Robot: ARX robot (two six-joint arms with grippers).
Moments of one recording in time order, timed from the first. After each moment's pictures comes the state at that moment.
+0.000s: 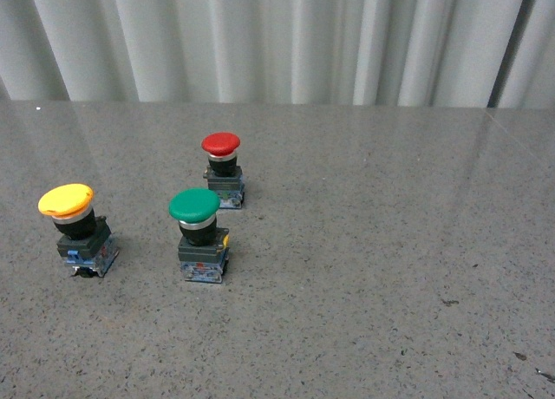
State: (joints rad) left arm 0.00 0.01 0.01 0.00 0.00 -0.01; right arm 0.00 0.00 0.01 0.00 0.00 0.01
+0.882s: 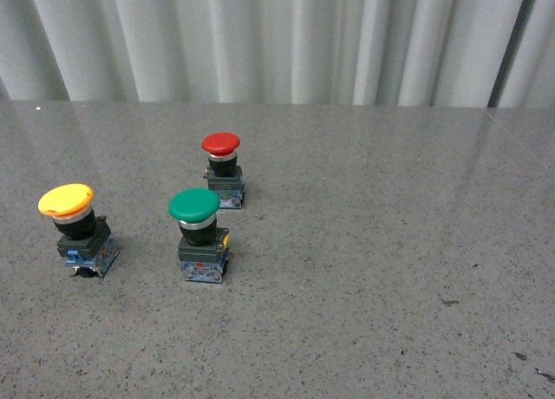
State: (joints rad) left arm 0.00 0.01 0.01 0.00 0.00 -0.01; right arm 0.00 0.00 0.01 0.00 0.00 0.01
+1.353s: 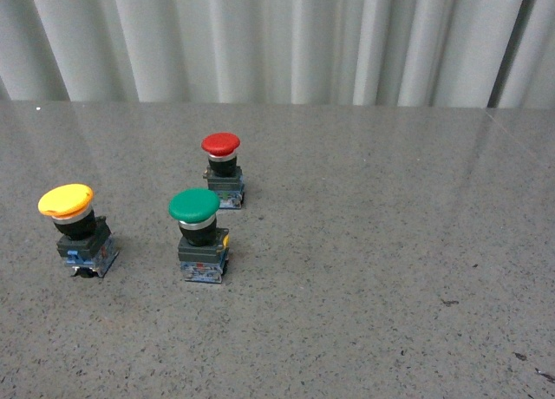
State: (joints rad) left arm -0.02 0.03 0.04 -0.09 -0.07 -0.03; right arm 0.00 0.00 0.01 0.00 0.00 0.01
